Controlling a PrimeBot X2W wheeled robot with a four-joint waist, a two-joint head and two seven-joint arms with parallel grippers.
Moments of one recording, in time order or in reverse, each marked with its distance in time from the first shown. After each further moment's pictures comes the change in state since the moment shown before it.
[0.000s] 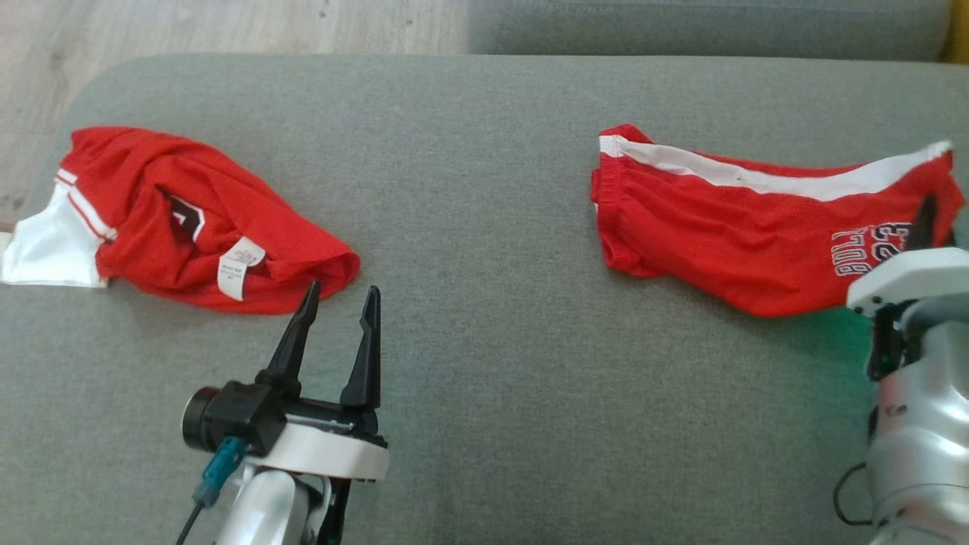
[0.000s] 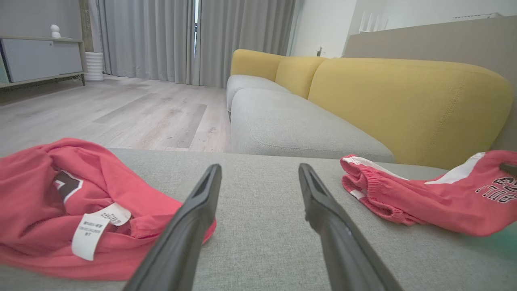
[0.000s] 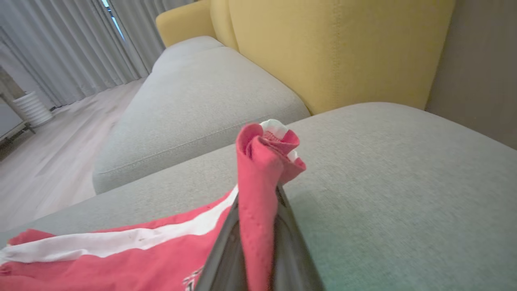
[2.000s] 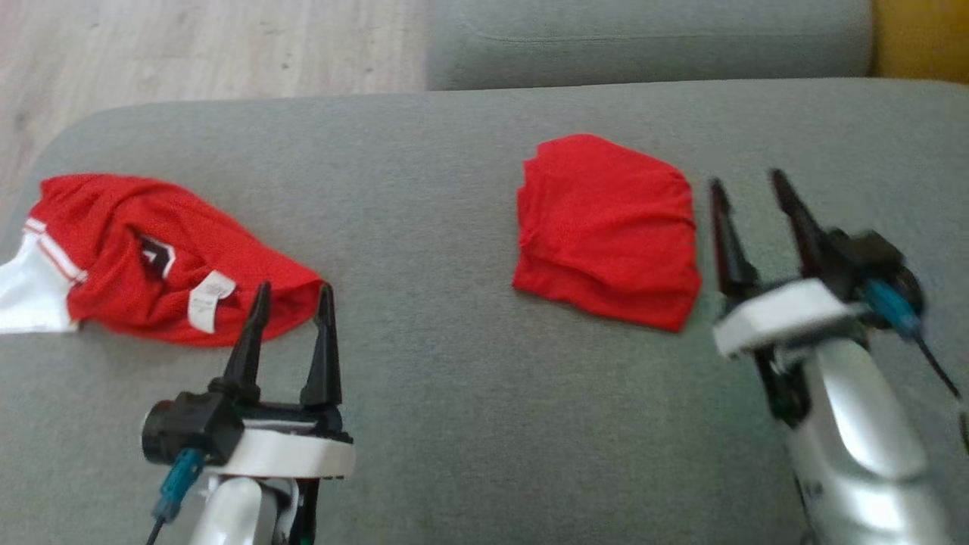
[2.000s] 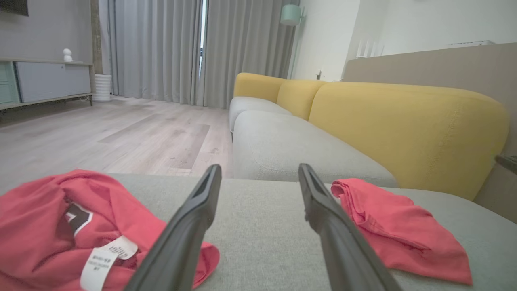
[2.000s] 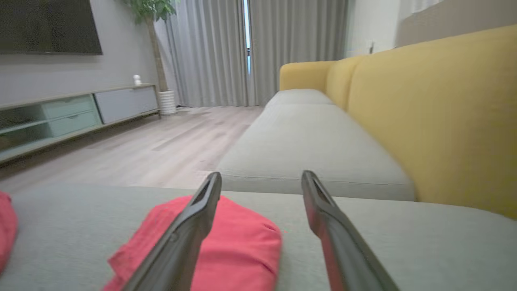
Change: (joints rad) left arm 0.037 0.000 0.091 -0.042 0.001 0.007 0.000; right arm 0.215 -0.005 0.745 -0.363 0.281 0.000 -0.032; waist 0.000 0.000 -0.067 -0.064
